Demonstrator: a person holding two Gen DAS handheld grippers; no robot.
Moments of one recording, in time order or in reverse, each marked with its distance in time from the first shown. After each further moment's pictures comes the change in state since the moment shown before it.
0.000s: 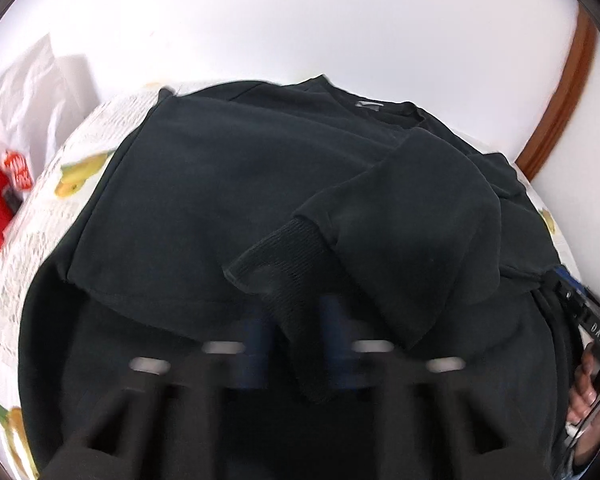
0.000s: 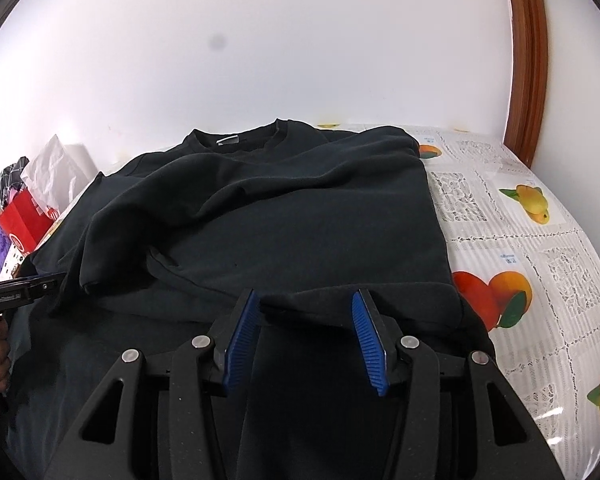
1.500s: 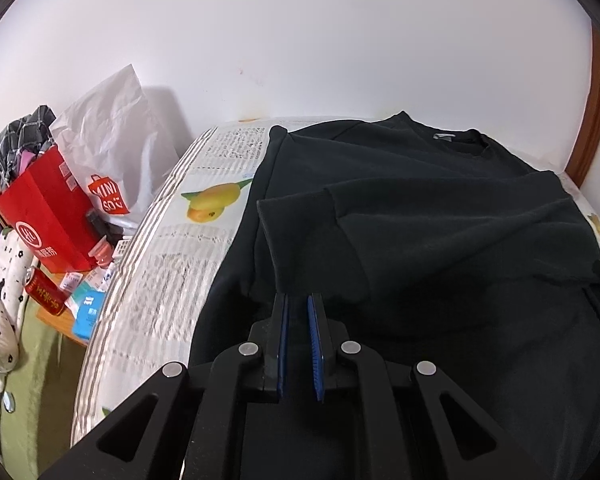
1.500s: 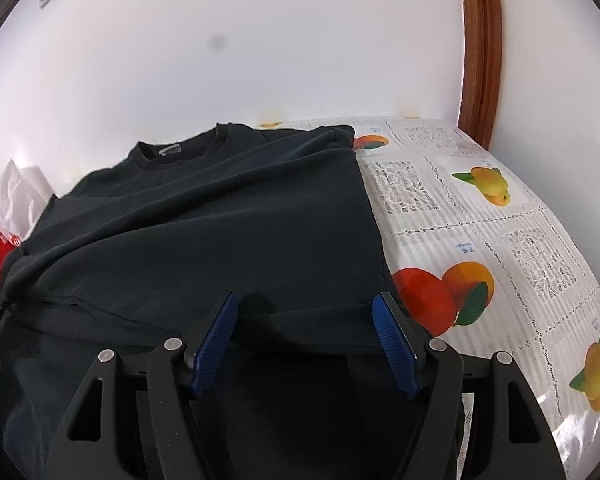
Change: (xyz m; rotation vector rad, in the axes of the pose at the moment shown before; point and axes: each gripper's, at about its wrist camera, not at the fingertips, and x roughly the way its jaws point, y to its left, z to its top) left arm -0.058 0.060 -0.004 0.000 -0.092 0.252; right arm 0.008 -0.029 0.005 0.100 0.002 -0.130
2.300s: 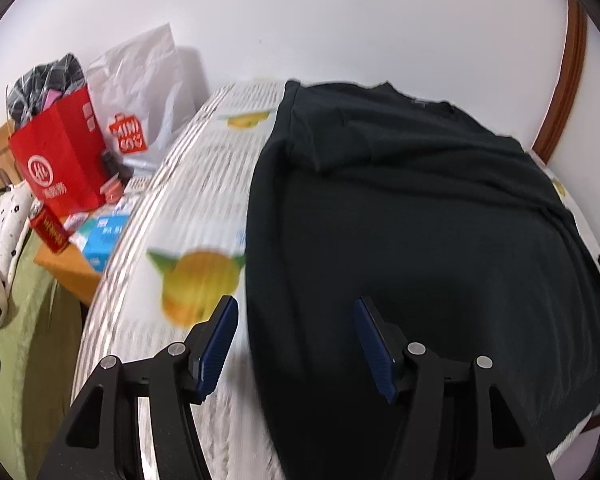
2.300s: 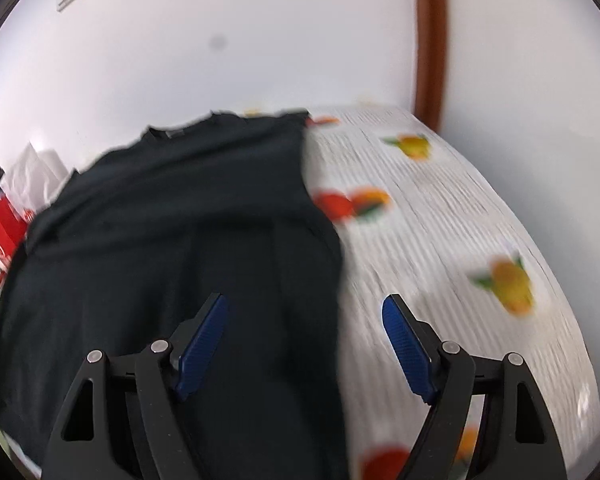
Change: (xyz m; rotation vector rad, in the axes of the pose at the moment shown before) left arm -0.063 0.054 -0.104 -0.029 0.060 -0.100; right arm -0.109 -0.057 -0.073 -0.004 0.048 -0.038
